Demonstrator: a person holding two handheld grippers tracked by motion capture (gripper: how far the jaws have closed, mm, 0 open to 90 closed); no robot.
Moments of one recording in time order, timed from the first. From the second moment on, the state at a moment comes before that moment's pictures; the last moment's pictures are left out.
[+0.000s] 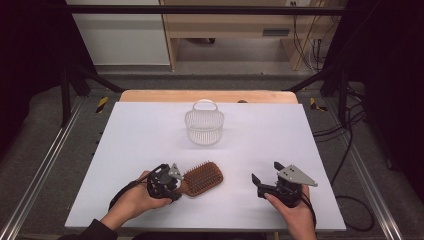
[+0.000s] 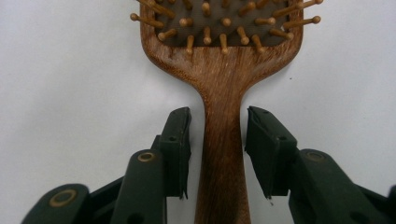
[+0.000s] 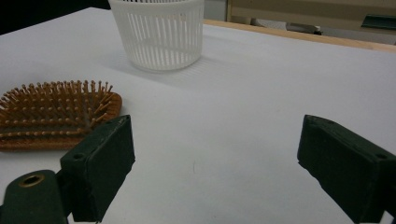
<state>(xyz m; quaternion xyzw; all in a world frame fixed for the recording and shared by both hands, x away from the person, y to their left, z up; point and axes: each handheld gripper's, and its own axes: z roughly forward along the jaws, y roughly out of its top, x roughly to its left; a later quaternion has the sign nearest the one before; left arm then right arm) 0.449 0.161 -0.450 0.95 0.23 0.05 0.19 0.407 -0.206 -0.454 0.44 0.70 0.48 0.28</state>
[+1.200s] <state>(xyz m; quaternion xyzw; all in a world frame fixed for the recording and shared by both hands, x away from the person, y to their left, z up) 0.448 0.148 -0.445 0.96 0.21 0.06 0.14 0.407 -0.206 -0.454 0.44 0.70 0.48 0.27</state>
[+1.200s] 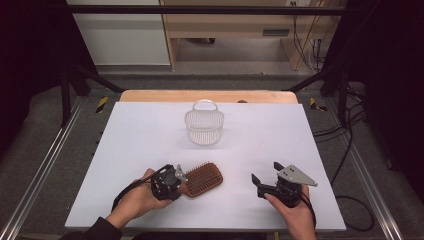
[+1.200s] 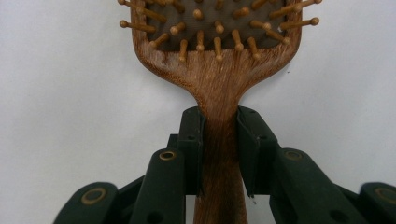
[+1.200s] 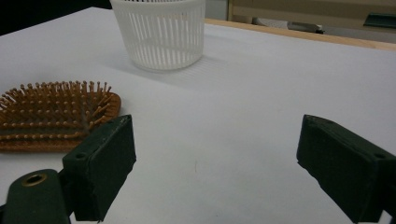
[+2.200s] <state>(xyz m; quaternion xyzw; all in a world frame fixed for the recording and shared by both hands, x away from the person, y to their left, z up) 0.452 0.154 -0.449 0.96 0.23 0.04 0.16 0.407 -0.204 -0.455 0.44 0.71 0.48 0.27</state>
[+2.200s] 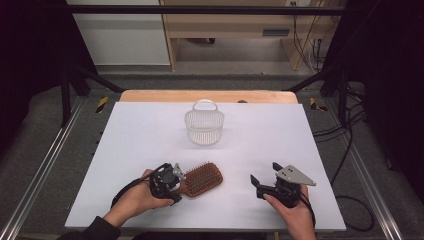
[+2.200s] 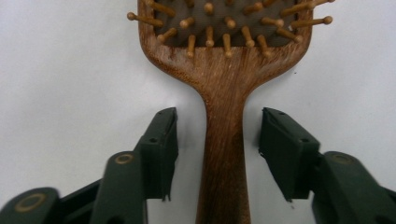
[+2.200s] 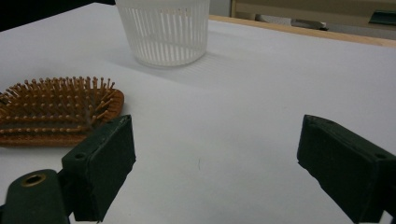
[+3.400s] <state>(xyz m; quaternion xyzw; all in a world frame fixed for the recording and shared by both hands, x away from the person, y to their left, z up) 0.443 0.165 -0.435 0.93 0.23 0.12 0.27 0.404 -0.197 -0.446 0.44 0.70 0.51 0.24</state>
